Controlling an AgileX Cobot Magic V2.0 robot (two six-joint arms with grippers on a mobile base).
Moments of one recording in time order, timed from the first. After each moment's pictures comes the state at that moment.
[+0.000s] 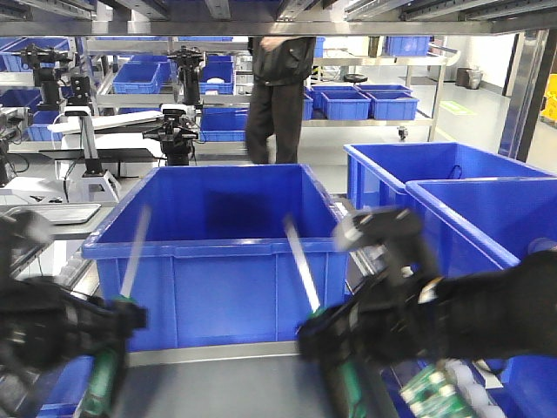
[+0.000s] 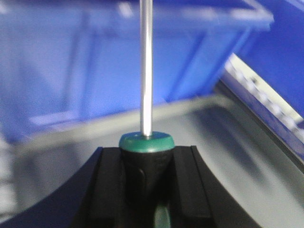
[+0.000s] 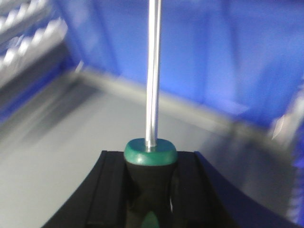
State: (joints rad) left arm -0.30 1.24 -0.96 -0.68 0.47 0.33; right arm 0.45 1.43 -1.14 0.50 0.53 -0.34
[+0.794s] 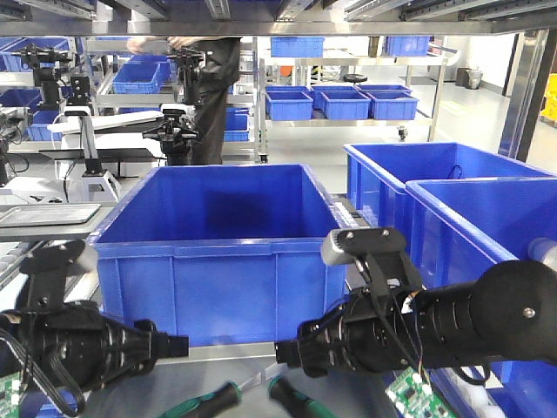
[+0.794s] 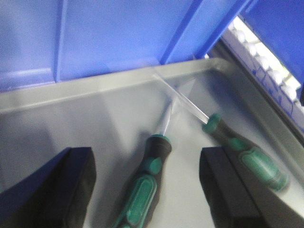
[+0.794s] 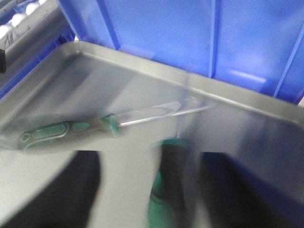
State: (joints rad) left arm -0.33 1.33 -0.96 -0.73 0.47 0.33; right arm 0.46 1.48 -1.14 0.50 0.50 -0.29
